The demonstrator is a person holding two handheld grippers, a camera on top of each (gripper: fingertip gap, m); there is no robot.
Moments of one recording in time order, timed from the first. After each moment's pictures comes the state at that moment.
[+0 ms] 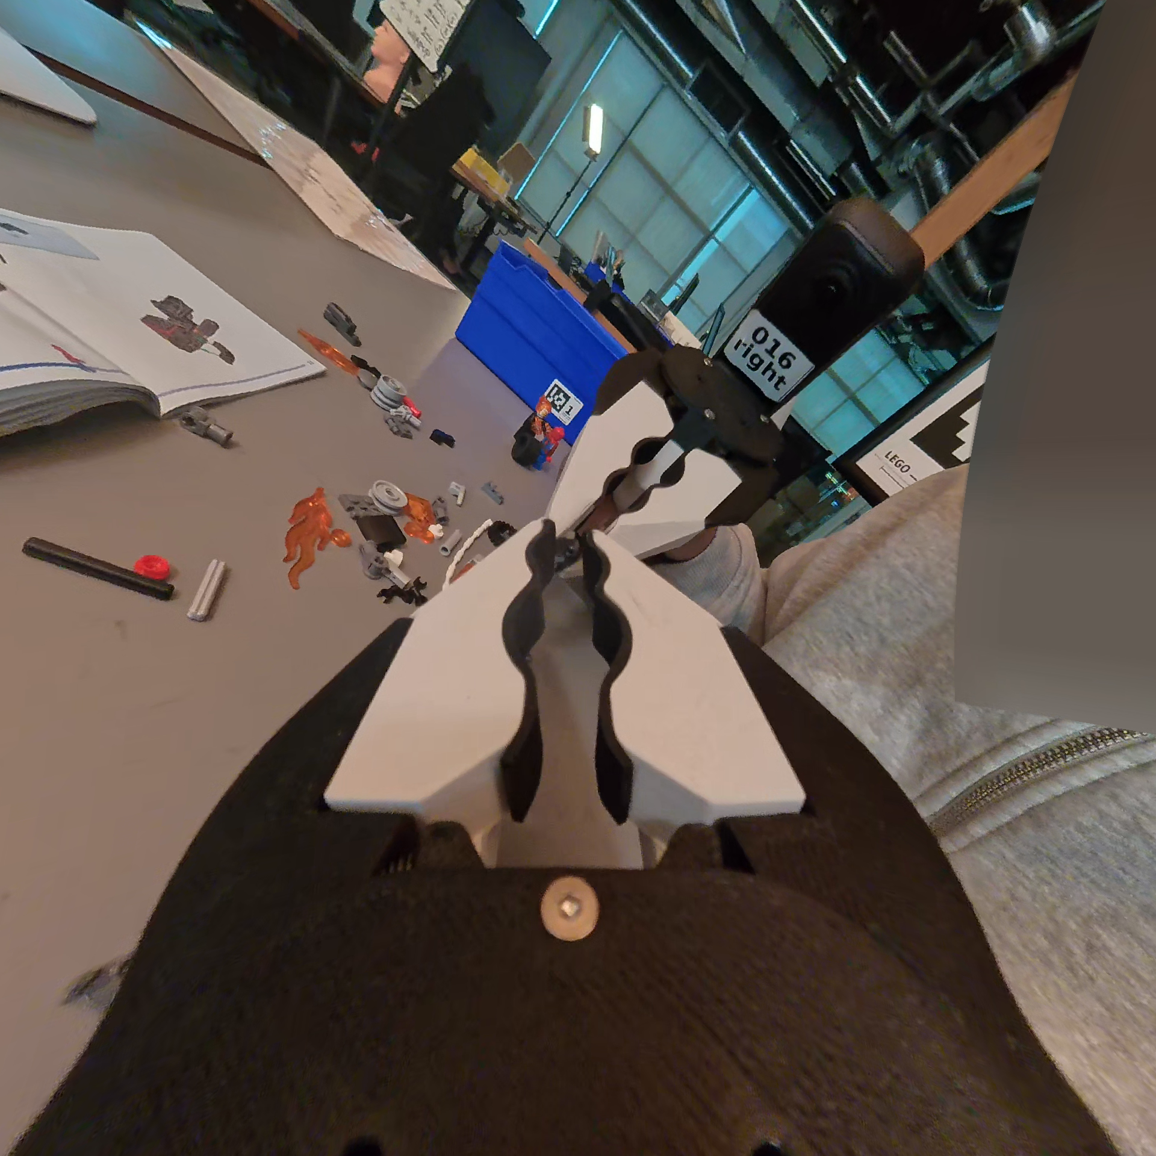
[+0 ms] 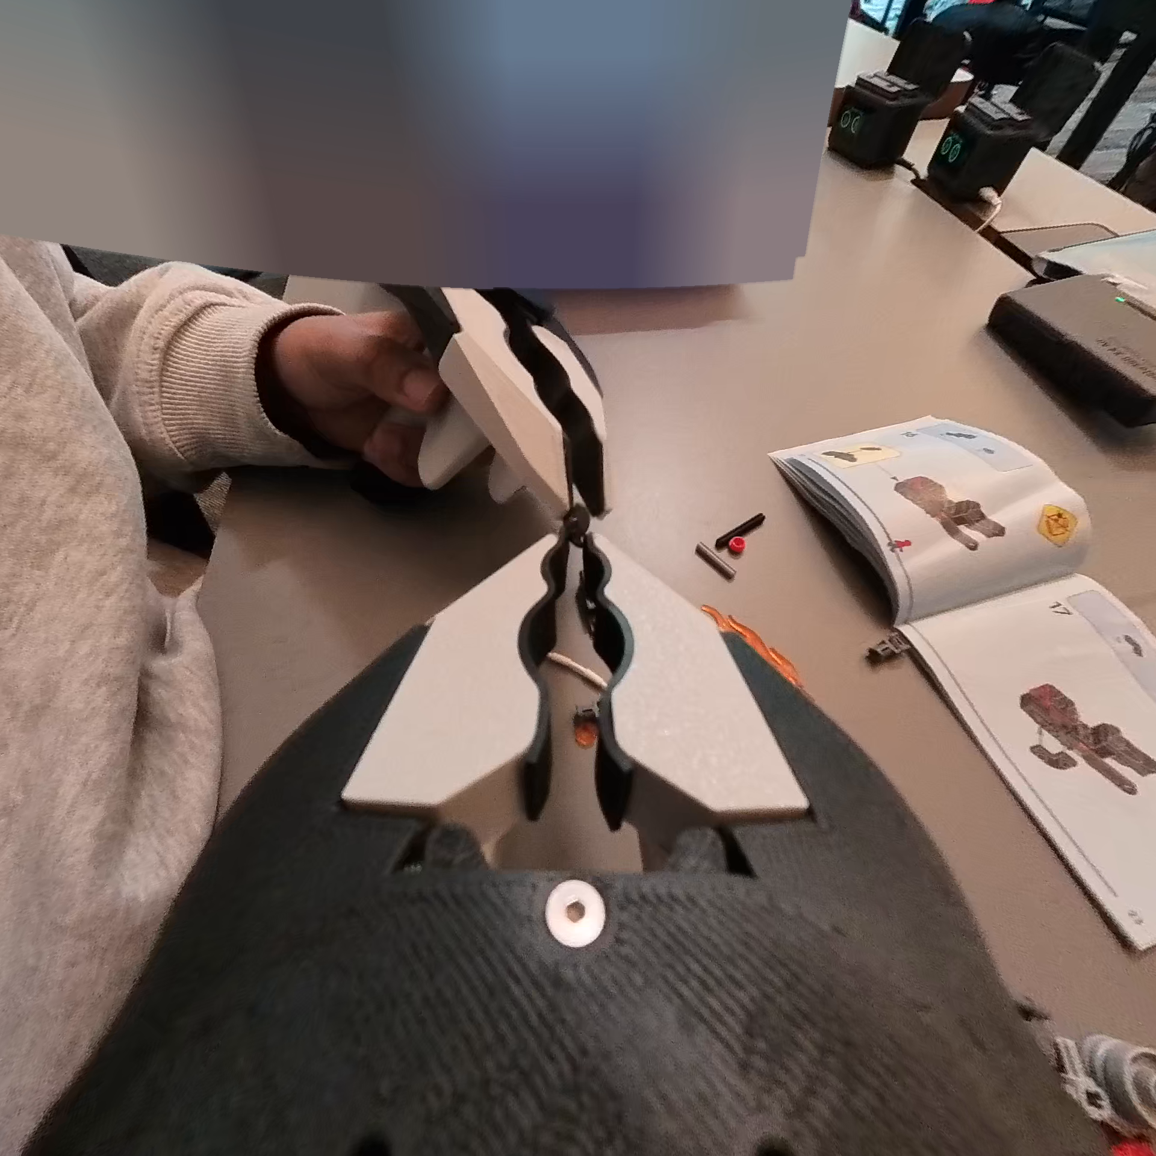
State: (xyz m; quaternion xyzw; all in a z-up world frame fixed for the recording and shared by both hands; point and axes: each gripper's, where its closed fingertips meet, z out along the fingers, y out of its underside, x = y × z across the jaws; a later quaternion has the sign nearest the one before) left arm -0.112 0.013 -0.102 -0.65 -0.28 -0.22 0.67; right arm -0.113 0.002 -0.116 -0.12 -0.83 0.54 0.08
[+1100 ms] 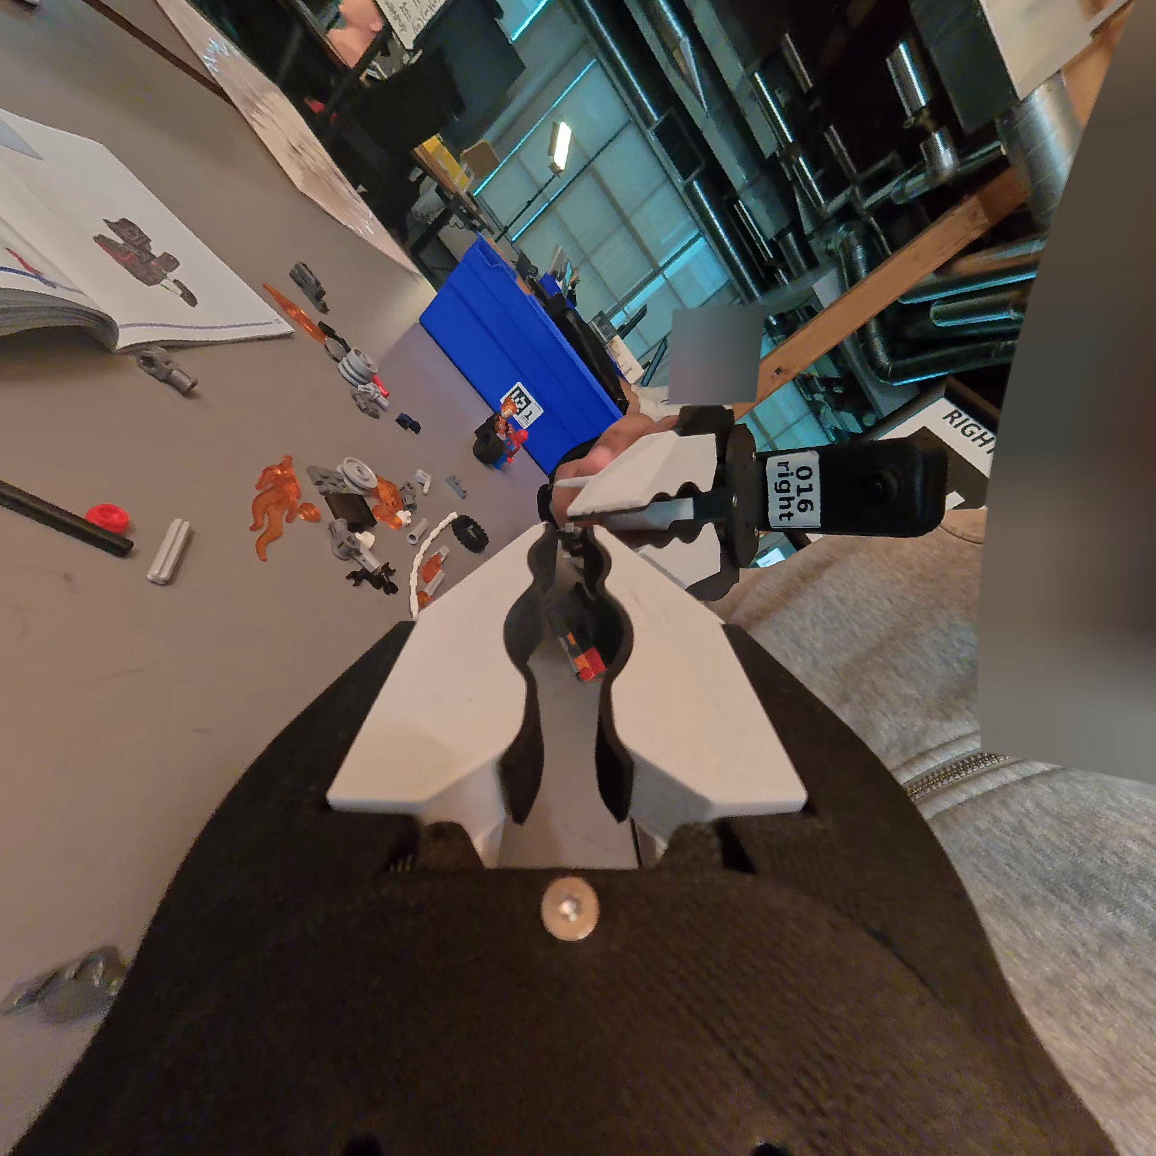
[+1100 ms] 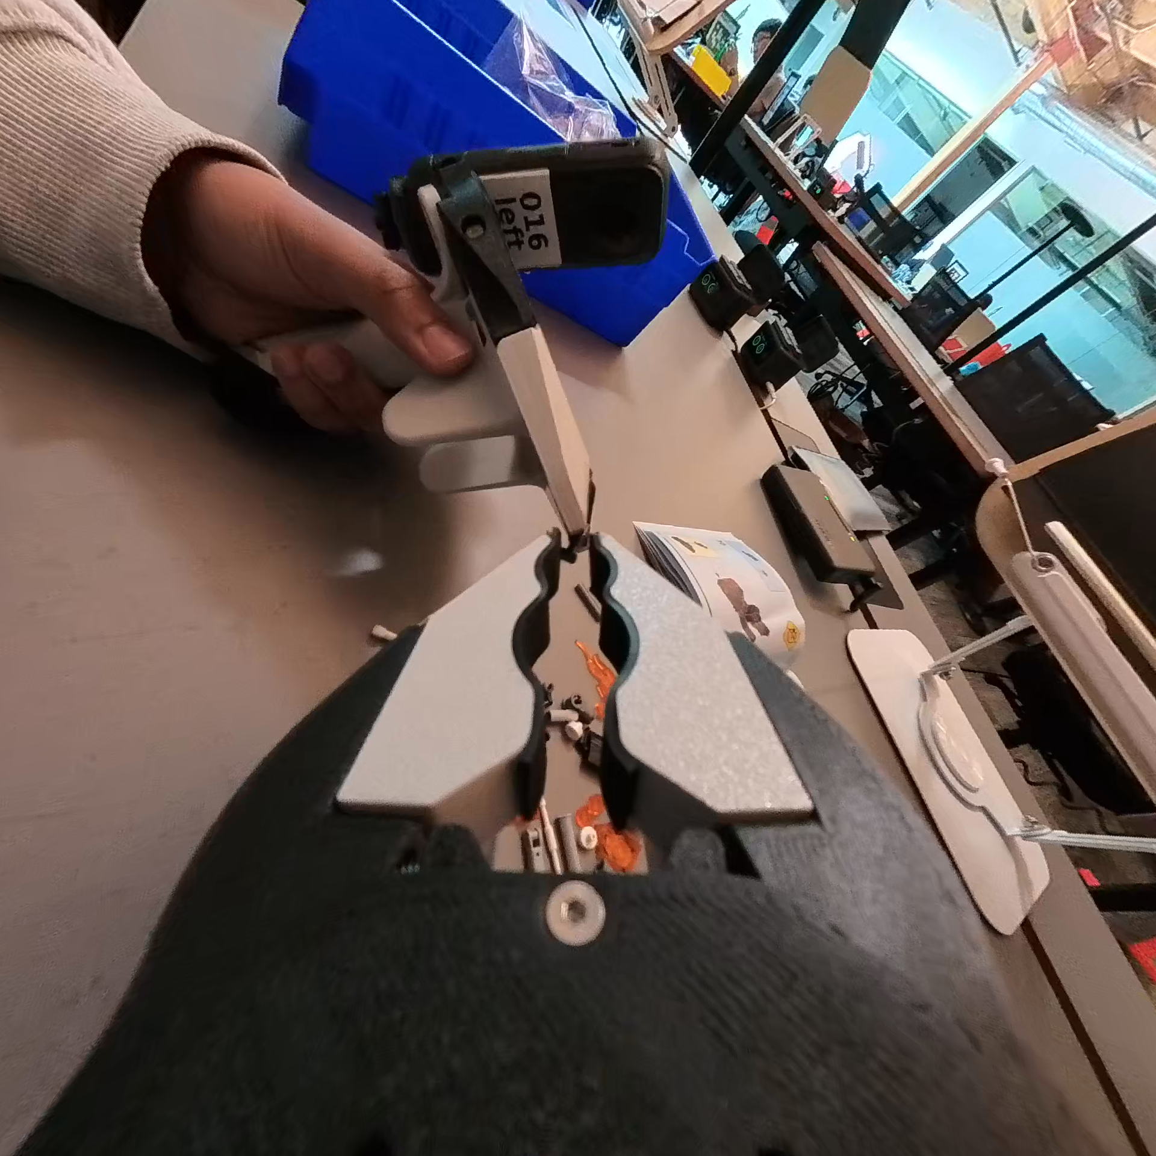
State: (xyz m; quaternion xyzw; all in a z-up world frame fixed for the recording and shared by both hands) left arm -0.113 0.012 -0.101 -0.61 -0.31 -0.30 0.67; right arm -0.118 -0.002 -0.103 0.02 -0.81 0.49 0.33
